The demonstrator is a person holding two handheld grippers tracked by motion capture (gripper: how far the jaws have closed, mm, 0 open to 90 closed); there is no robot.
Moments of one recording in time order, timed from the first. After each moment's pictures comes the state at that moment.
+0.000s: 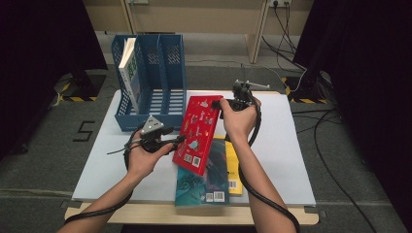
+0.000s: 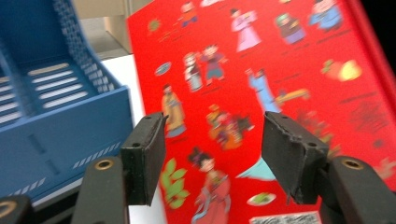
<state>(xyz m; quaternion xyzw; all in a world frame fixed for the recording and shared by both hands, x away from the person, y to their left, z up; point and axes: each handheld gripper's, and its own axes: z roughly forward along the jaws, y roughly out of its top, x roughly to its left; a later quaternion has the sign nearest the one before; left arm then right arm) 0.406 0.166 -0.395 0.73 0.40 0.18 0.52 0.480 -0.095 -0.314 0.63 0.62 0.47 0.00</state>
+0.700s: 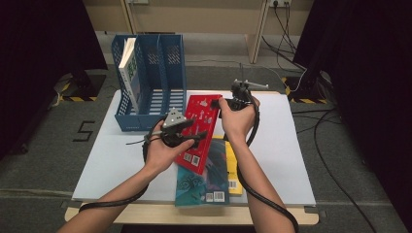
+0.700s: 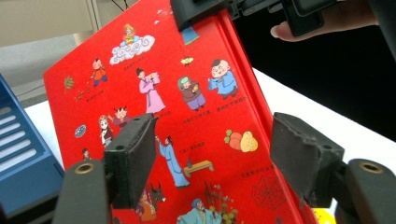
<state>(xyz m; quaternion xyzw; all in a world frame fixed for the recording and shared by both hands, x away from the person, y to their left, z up) 0.408 0.111 -0.365 0.76 0.35 0.18 0.52 0.480 -0.091 -0.312 0.63 0.62 0.47 0.01</state>
